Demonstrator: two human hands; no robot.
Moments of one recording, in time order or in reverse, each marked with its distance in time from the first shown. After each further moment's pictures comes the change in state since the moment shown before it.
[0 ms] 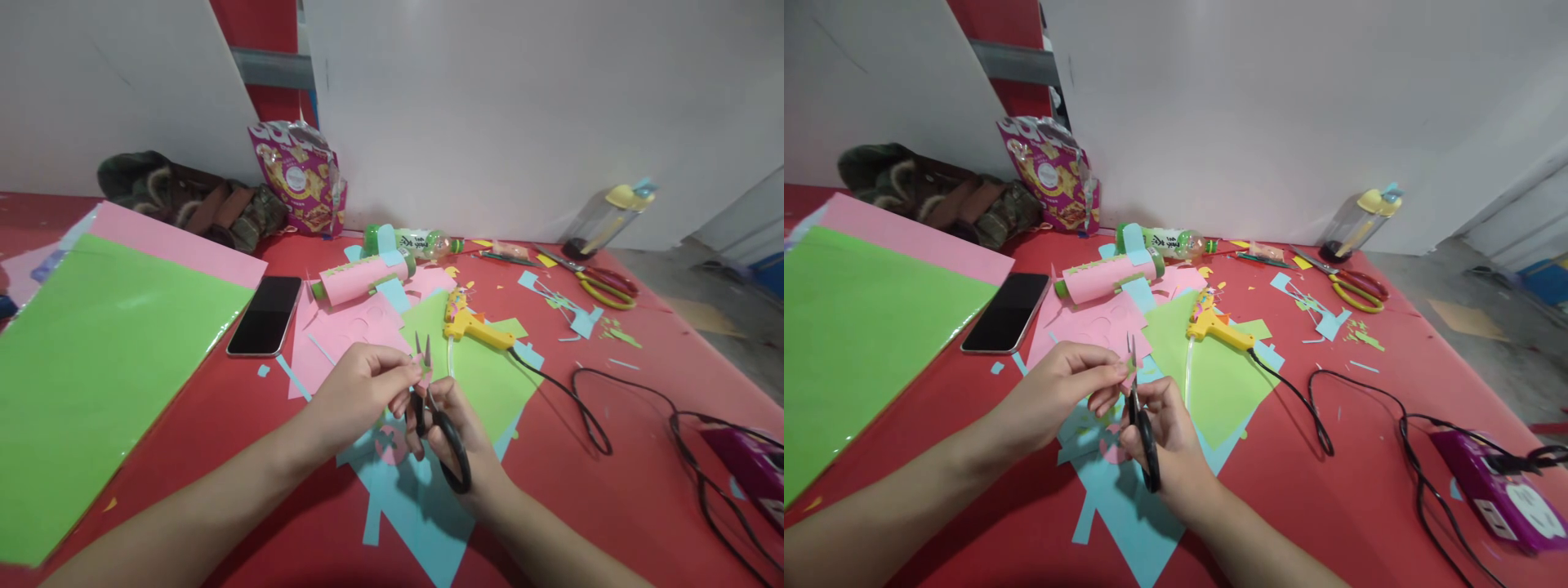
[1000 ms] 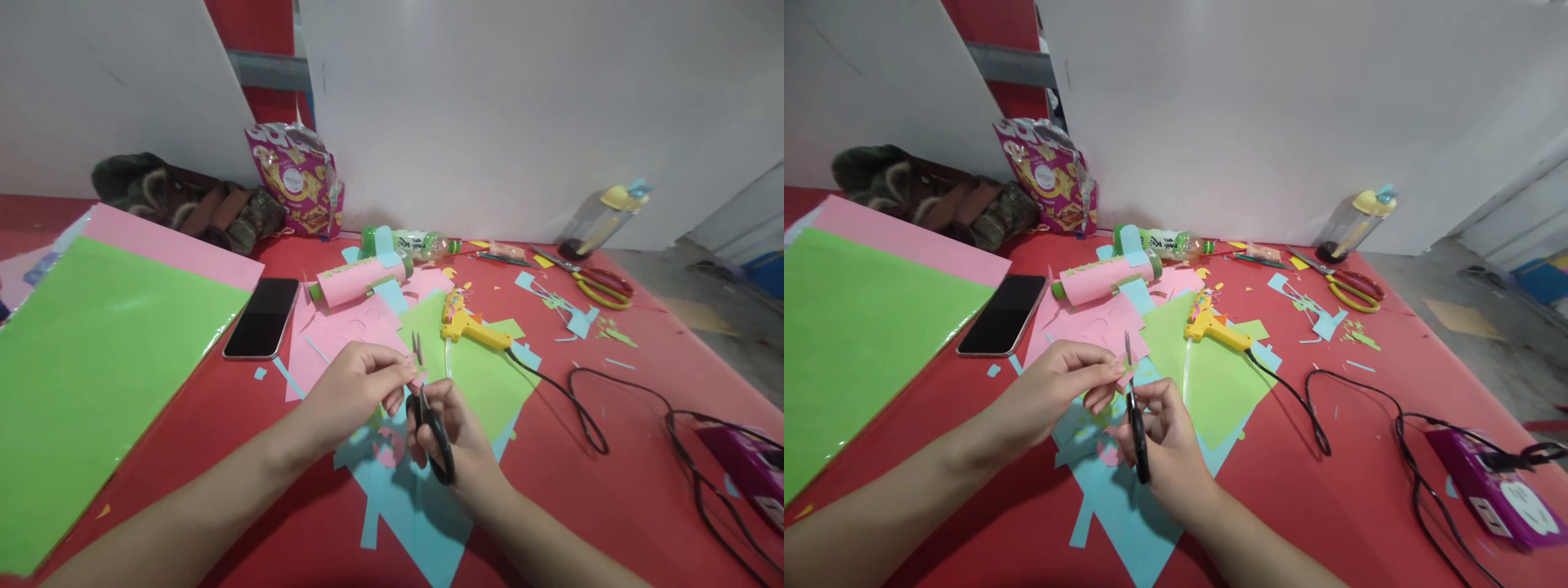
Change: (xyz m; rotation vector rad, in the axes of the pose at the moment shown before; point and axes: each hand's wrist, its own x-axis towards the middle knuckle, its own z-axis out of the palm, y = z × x) left_hand 0.003 -0.002 -0.003 0.039 -0.006 0.023; right_hand 0.002 -0.001 0.003 -0.023 0.098 0.030
